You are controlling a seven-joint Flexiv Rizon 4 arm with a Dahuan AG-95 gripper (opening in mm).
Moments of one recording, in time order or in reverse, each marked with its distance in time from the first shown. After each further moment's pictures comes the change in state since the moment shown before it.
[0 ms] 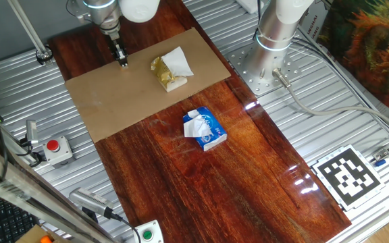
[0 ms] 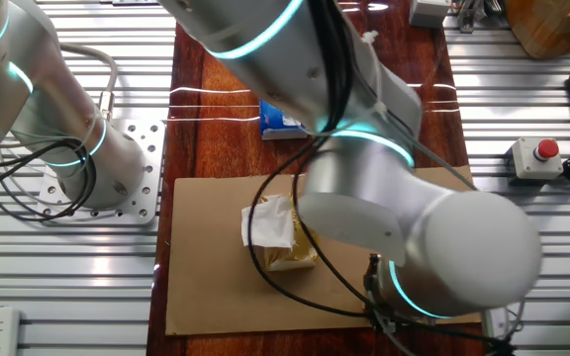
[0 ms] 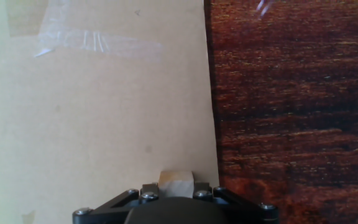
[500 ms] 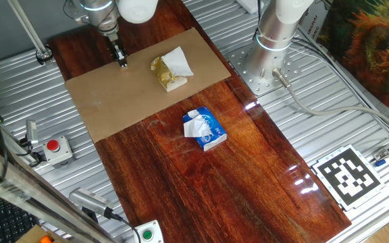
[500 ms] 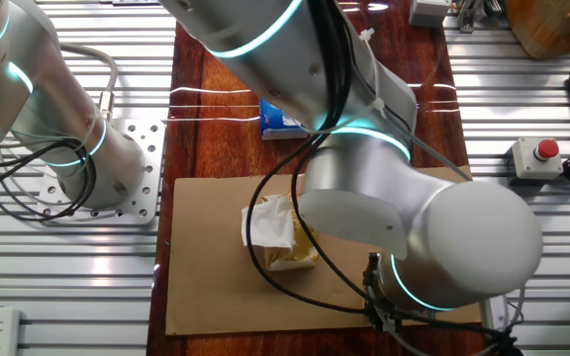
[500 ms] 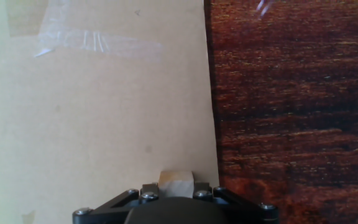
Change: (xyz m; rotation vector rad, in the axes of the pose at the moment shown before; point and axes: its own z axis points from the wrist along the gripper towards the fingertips) arm 0.001 0.000 0.000 0.014 0.004 -0.009
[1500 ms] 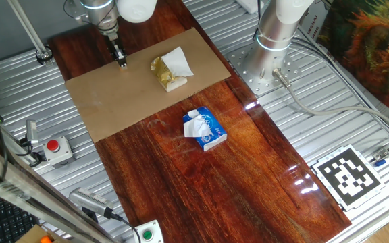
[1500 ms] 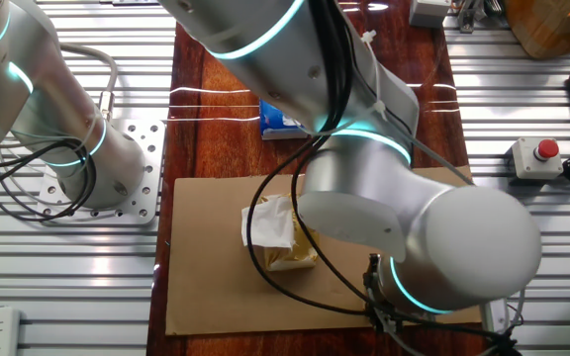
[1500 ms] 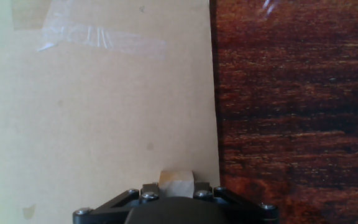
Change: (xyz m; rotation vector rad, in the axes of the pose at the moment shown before) arm 0.000 0.000 0.000 0.020 0.010 -0.005
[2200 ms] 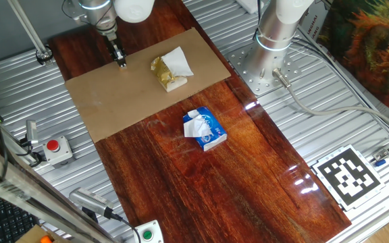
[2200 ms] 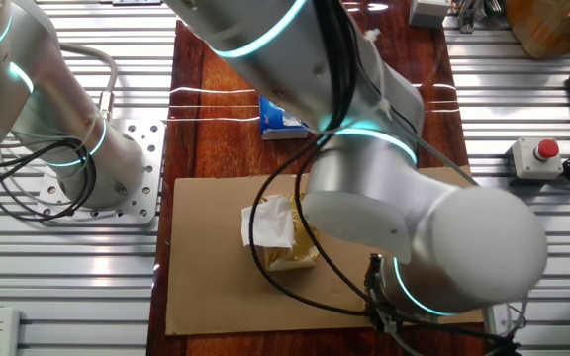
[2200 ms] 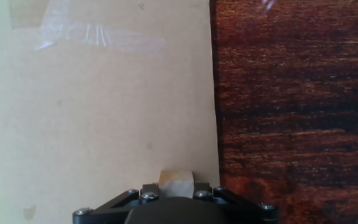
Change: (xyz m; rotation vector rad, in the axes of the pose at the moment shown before) arm -0.002 -0.001 0.000 -0.017 -0.016 0.012
